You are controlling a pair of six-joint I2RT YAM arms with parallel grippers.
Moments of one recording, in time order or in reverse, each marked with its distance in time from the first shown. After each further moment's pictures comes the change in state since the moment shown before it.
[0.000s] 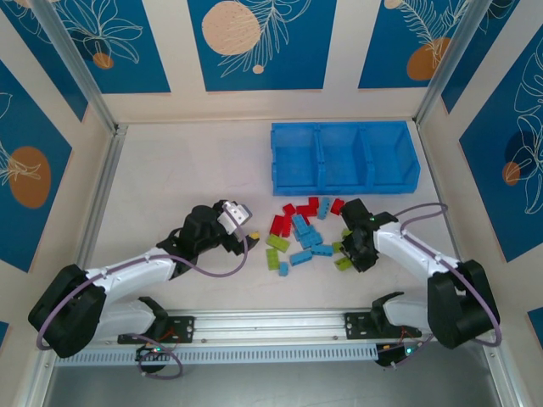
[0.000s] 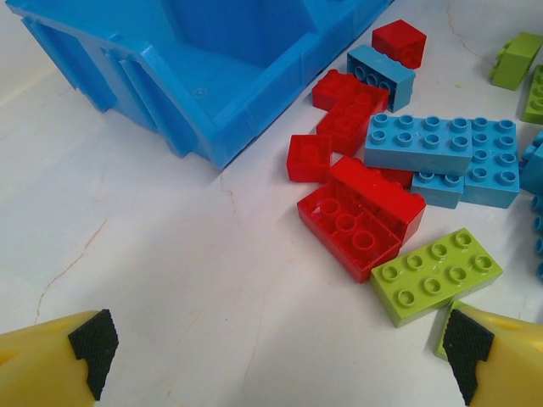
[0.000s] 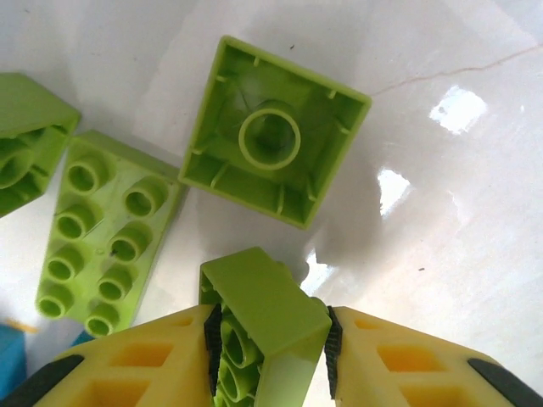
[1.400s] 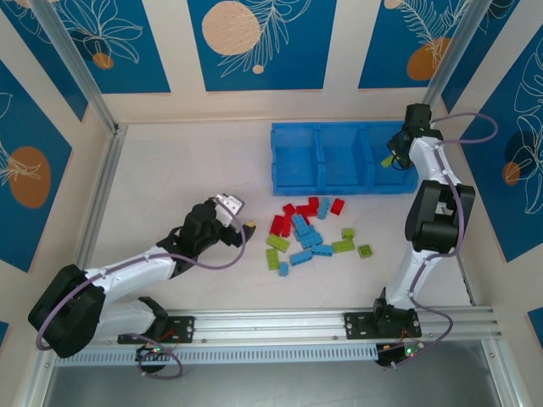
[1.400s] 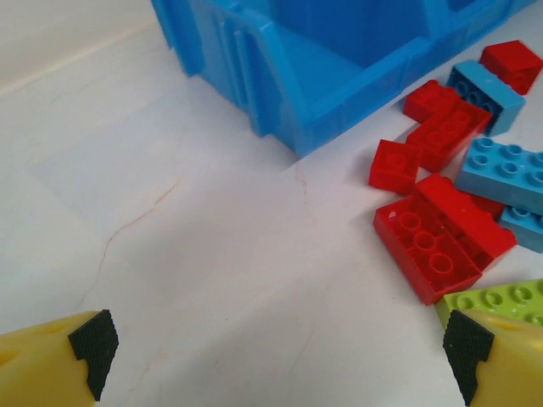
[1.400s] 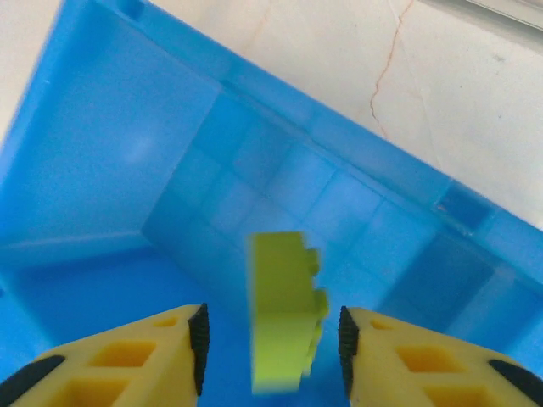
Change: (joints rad) left arm 0.000 0.006 0.033 -0.038 -0.195 -0.189; right arm -0.545 0.710 0.993 0.217 0.043 -0.503
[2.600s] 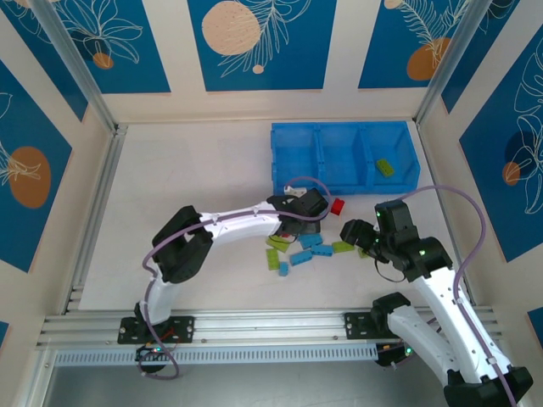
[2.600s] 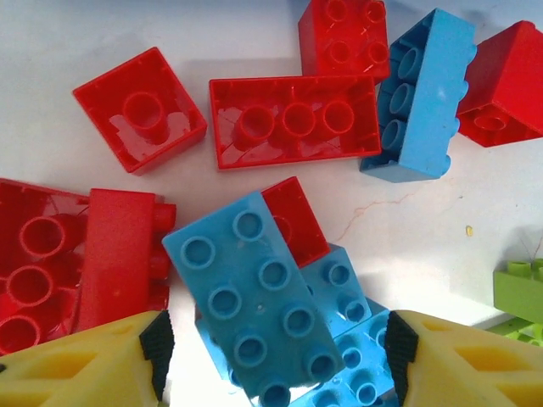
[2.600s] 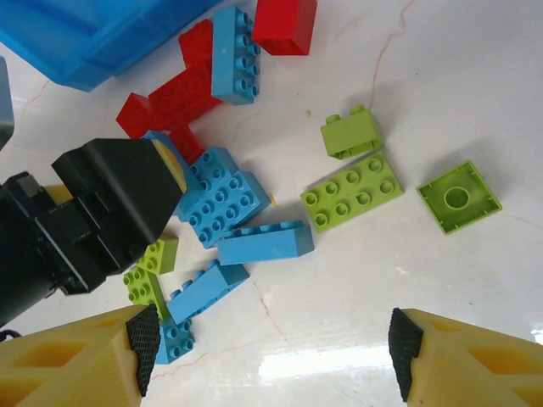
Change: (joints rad) left arm -0.352 0.866 1.099 -0.855 -0.165 -1.019; right arm 0.501 -1.221 -0.856 -0.340 -0.163 -0.080
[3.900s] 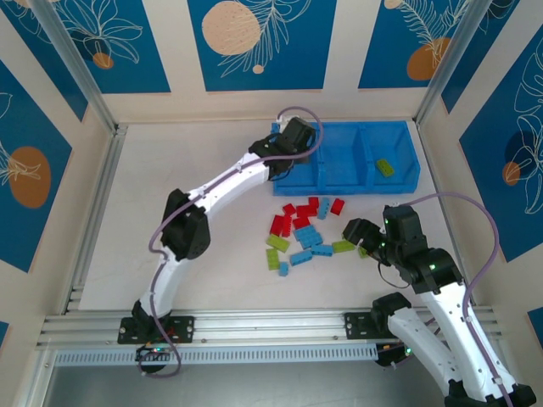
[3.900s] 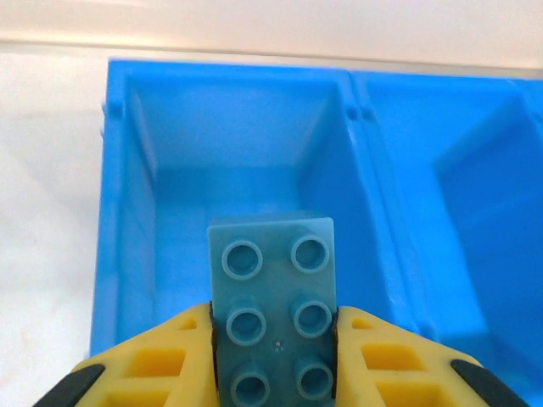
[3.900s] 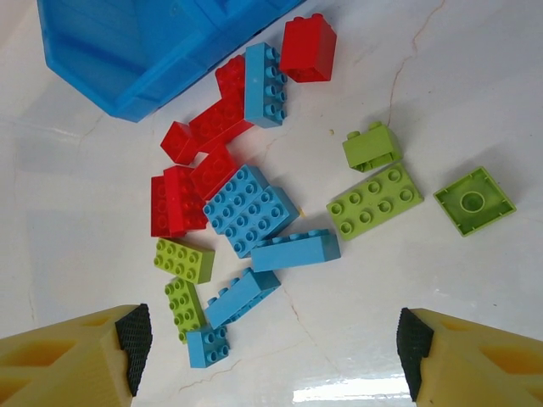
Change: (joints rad) left arm 0.259 0.225 0.624 -0.014 -0.114 0.392; right arm 0.006 -0.099 0.008 0.002 0.008 0.070
